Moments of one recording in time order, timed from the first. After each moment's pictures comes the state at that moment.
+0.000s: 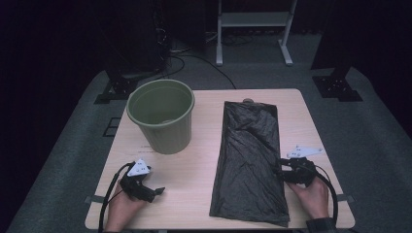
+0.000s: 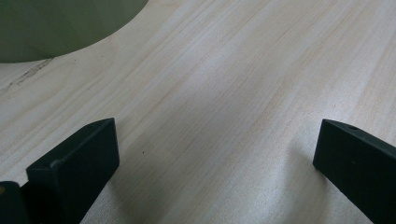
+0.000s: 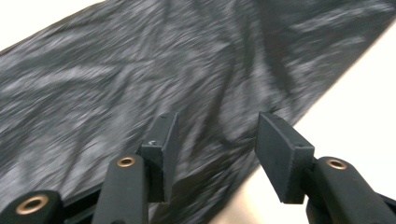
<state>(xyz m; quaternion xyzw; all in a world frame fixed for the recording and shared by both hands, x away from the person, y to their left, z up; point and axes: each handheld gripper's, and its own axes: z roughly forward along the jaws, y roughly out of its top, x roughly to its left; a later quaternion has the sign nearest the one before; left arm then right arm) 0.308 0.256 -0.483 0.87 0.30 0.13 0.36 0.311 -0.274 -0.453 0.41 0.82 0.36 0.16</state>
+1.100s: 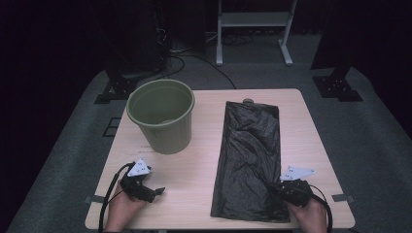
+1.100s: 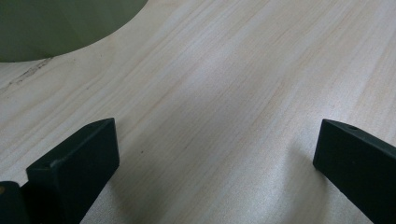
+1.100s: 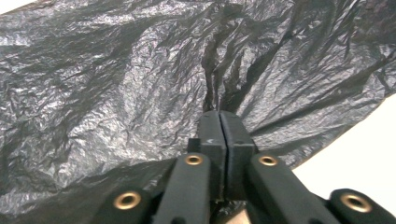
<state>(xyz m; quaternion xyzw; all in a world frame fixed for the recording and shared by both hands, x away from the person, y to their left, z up) 0.308 0.255 -0.483 0.87 0.30 0.13 0.36 0.266 -0.255 -0.475 0.37 0.85 0.35 0.14</state>
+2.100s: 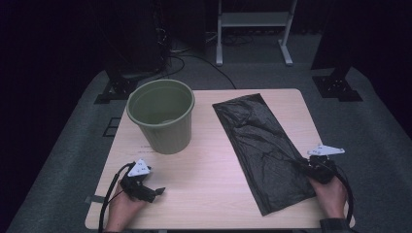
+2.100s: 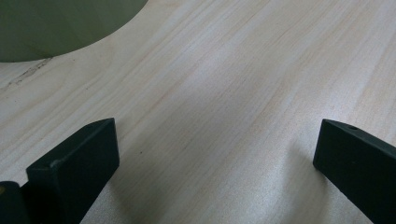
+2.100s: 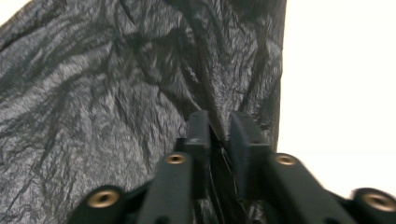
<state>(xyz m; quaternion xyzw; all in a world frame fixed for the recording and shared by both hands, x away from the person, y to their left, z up) 0.307 0.254 -0.483 0.87 0.30 0.13 0.36 0.320 -0.335 -0.461 0.46 0.79 0.33 0.22</state>
